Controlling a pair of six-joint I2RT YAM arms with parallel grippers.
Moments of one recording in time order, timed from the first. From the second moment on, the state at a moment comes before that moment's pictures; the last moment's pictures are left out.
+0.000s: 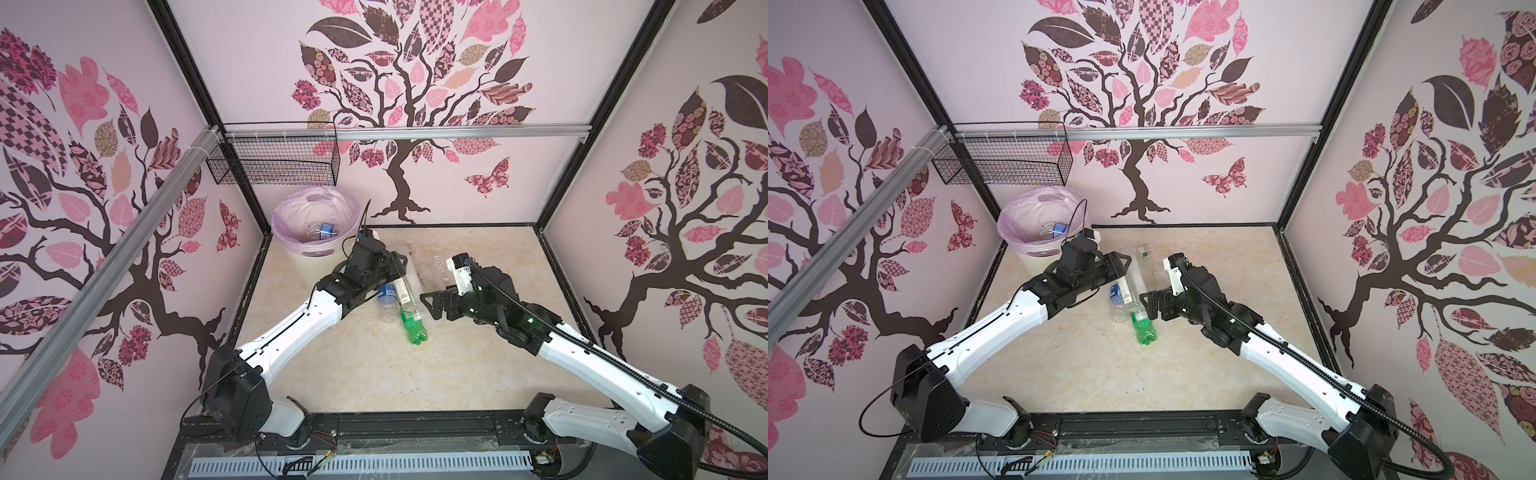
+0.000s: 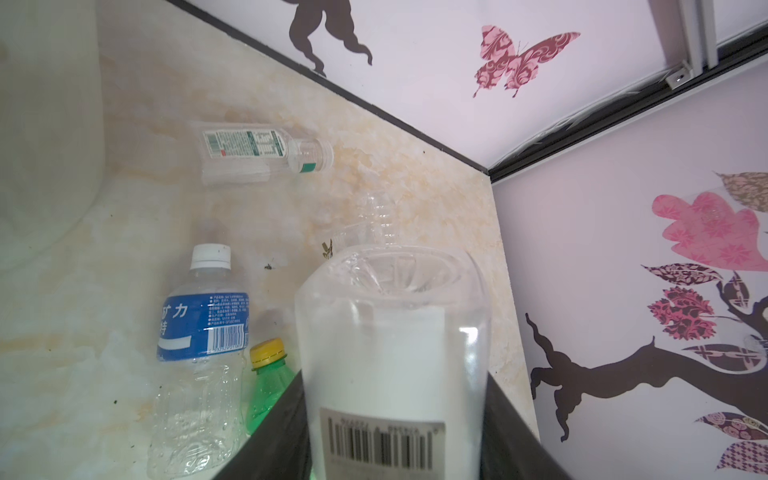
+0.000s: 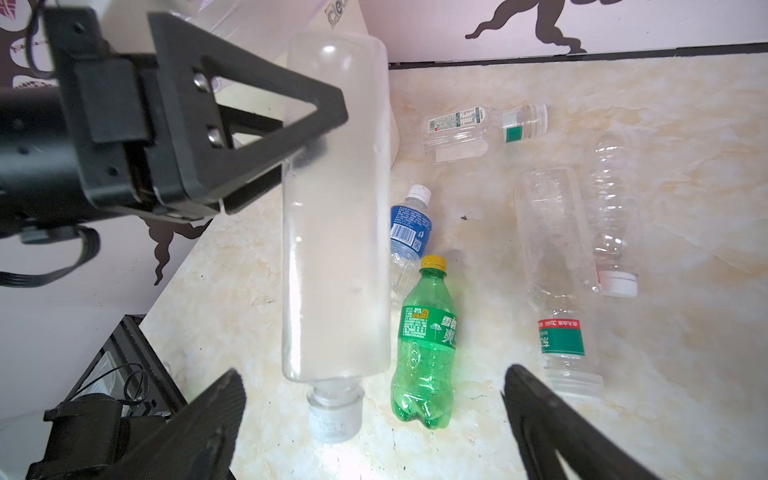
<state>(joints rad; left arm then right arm) -0.61 1.43 1.24 -0.30 -0.03 -0.82 0.72 1.10 0.95 -0.34 -0.06 0.43</state>
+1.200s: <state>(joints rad) -0.09 1.36 1.95 -0.50 -0.04 -0.55 0.72 1.30 1.37 -0.29 -0.10 0.42</state>
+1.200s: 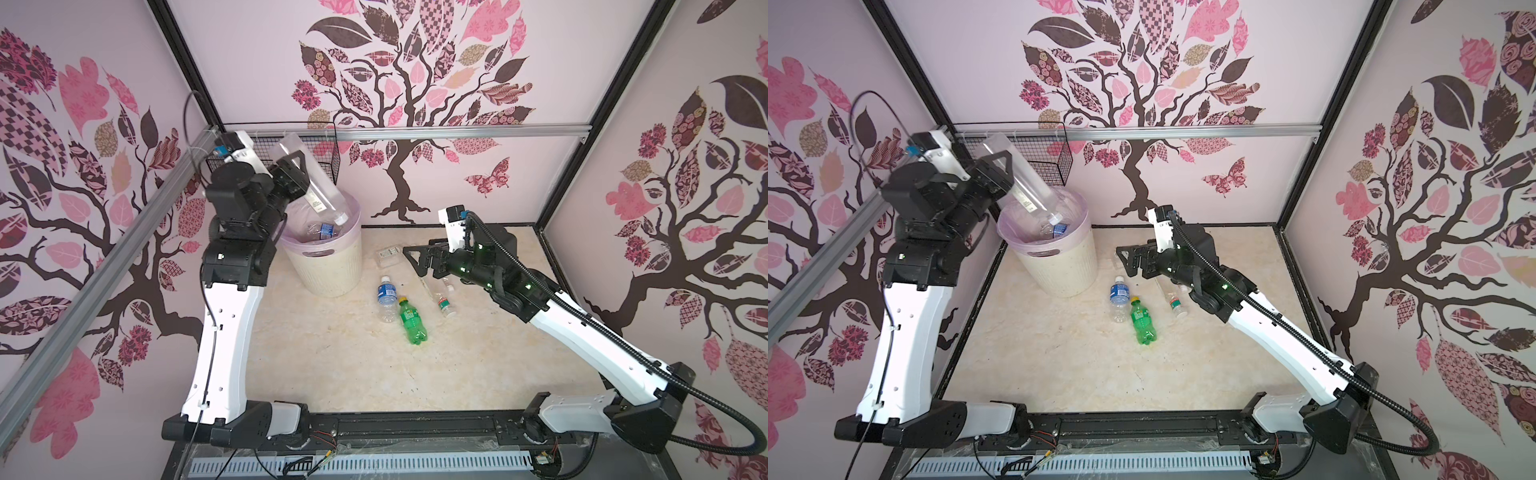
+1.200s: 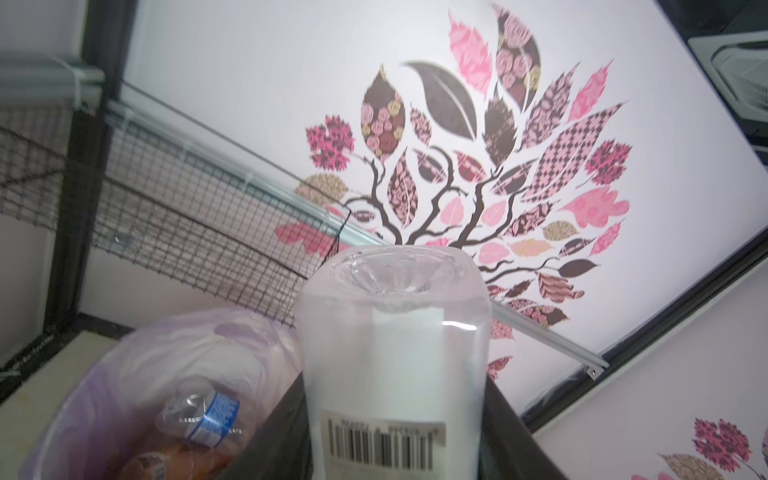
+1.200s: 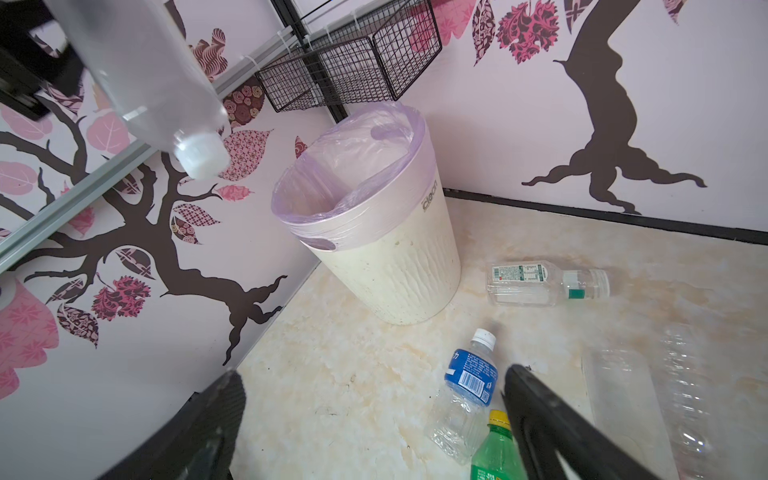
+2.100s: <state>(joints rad) -0.14 1.37 1.65 -0.41 -0.05 -0.49 0.72 1.33 1.22 -0.26 -0.13 0.44</state>
